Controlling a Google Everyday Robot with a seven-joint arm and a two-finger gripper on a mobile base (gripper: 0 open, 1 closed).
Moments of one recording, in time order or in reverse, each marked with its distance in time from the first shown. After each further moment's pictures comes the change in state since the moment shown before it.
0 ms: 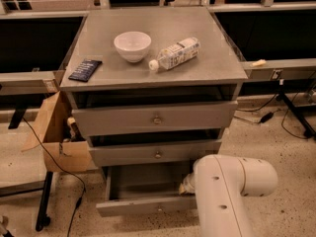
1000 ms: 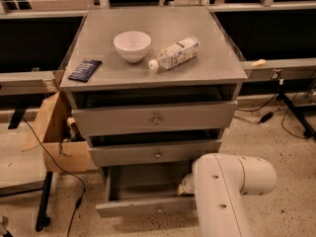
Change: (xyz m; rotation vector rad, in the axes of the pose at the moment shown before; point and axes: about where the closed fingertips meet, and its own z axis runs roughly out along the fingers) arm 0.006 0.009 0.001 -0.005 0.018 -0.021
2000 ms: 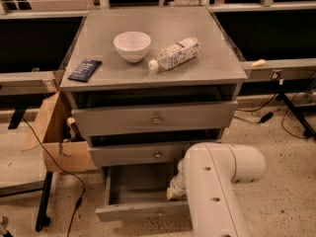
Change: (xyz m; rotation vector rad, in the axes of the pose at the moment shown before) arm 0.023 0.062 -0.003 0.002 0.096 -0.201
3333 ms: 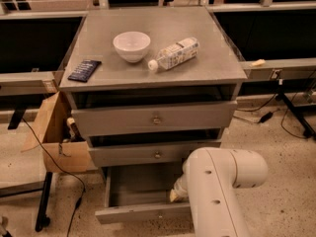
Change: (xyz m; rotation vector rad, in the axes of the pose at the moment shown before) arm 0.012 -0.020 0.006 -0.017 0.037 0.059
